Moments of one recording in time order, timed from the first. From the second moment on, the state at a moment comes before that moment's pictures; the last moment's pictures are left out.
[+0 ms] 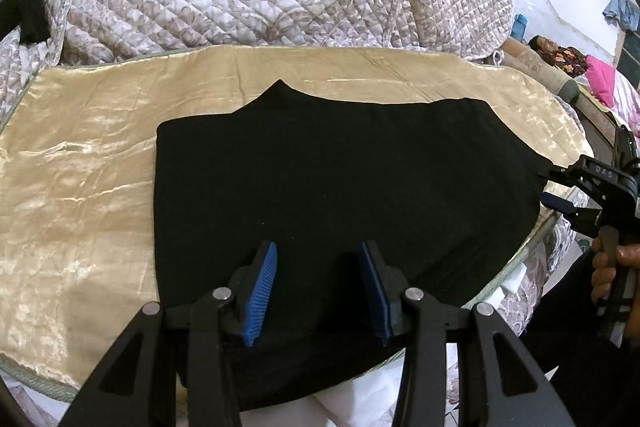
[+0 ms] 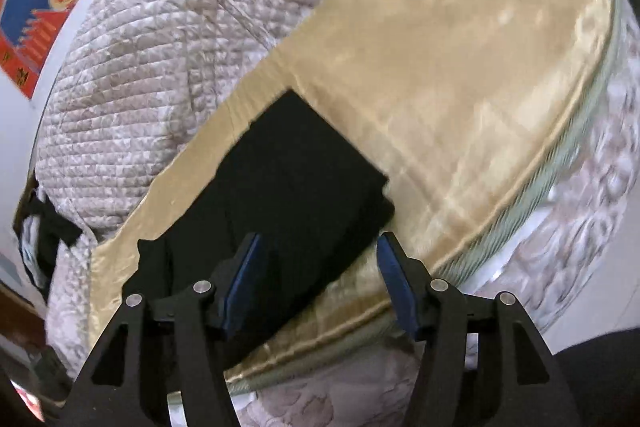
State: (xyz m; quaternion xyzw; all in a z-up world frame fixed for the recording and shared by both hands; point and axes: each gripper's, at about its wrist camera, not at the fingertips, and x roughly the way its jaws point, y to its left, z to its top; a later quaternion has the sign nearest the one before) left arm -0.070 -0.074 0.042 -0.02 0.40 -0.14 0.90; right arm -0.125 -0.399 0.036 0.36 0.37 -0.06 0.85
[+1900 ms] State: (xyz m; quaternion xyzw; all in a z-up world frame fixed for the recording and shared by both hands) left arm -0.072 0.050 0.058 -0.12 0.39 0.01 0.91; right arm -0.061 -0.118 0.038 0.08 0.45 0.25 0.86
